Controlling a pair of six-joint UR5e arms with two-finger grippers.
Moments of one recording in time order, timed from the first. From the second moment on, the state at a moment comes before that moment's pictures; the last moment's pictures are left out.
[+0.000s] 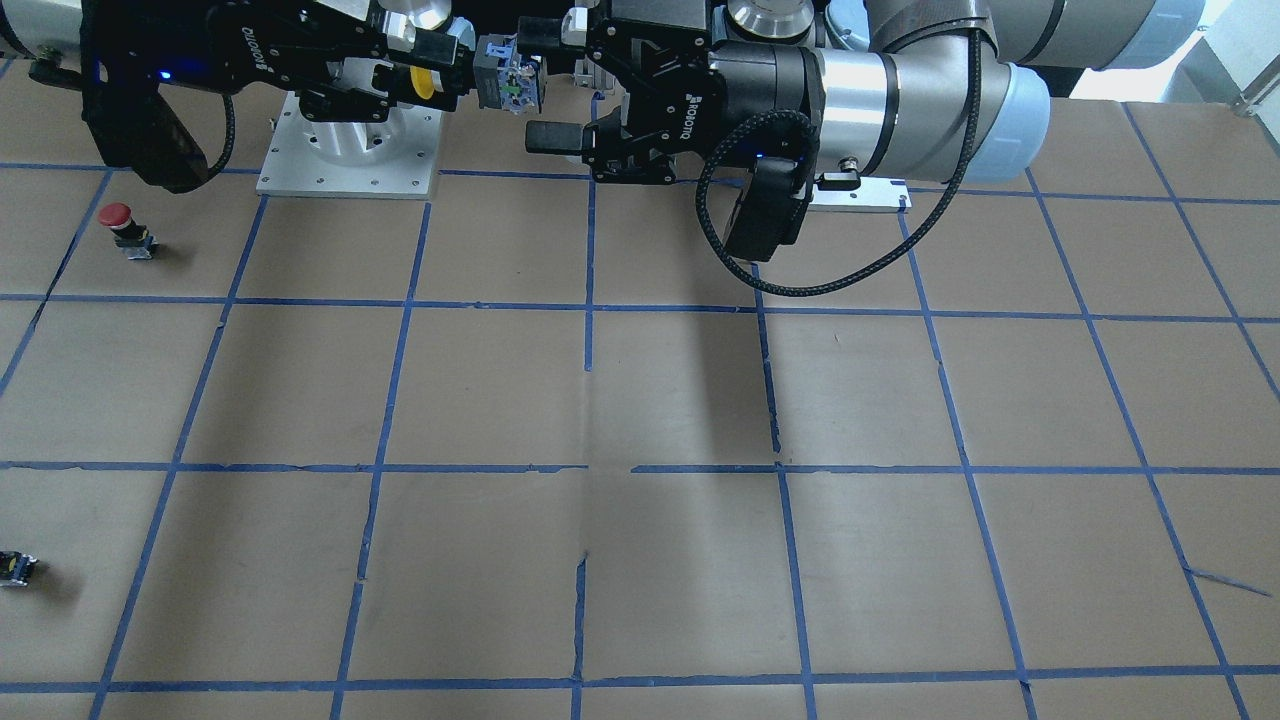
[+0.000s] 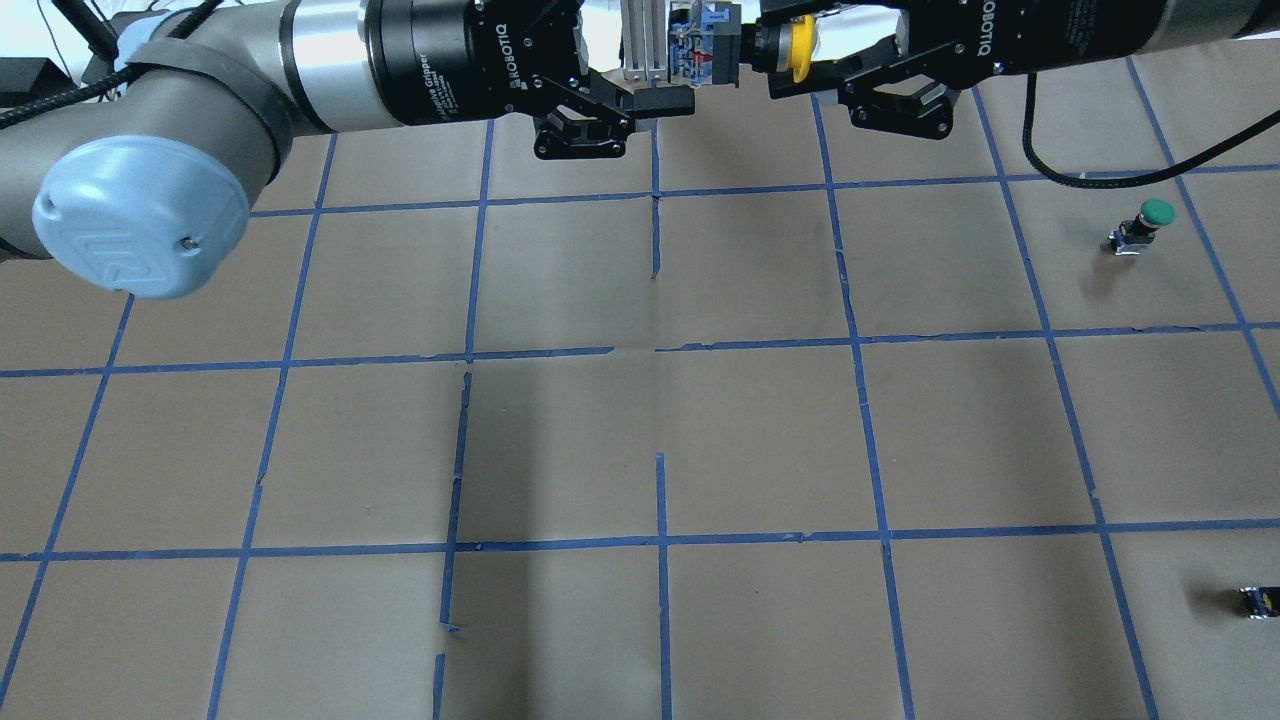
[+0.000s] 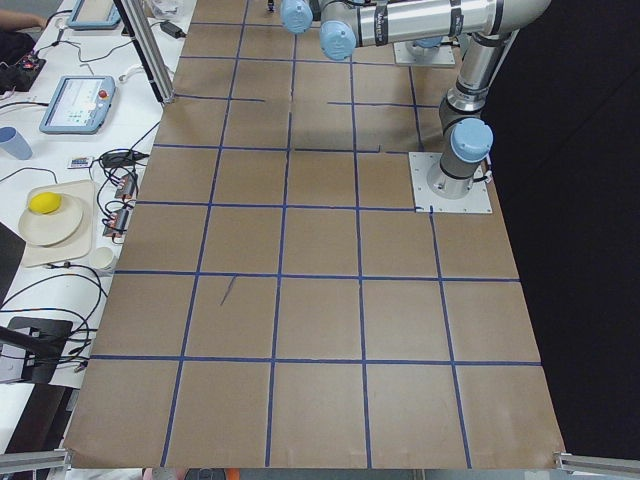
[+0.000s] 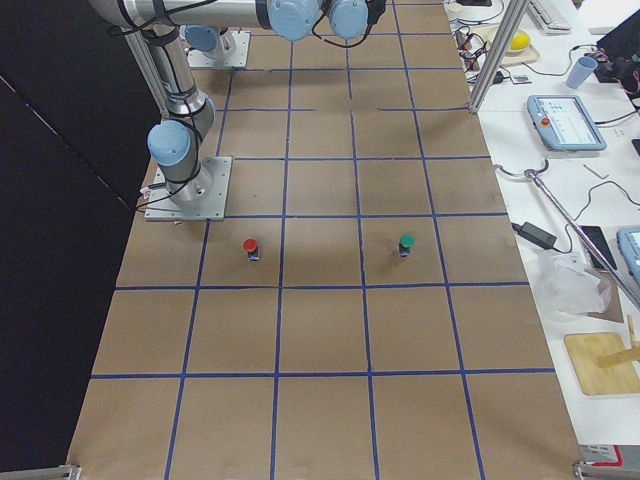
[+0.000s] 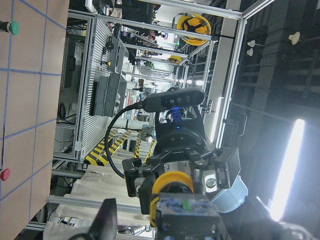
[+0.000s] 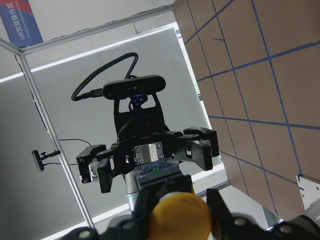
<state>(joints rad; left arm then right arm) -1.58 -1.63 -1.70 -1.61 -0.03 0.06 1.34 -1.56 1.45 -0.68 -0.32 -0.50</state>
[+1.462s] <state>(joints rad) -1.50 -1.61 -1.67 -1.44 1.35 -0.01 1.33 -1.52 1.76 -1.62 -1.47 -0.21</state>
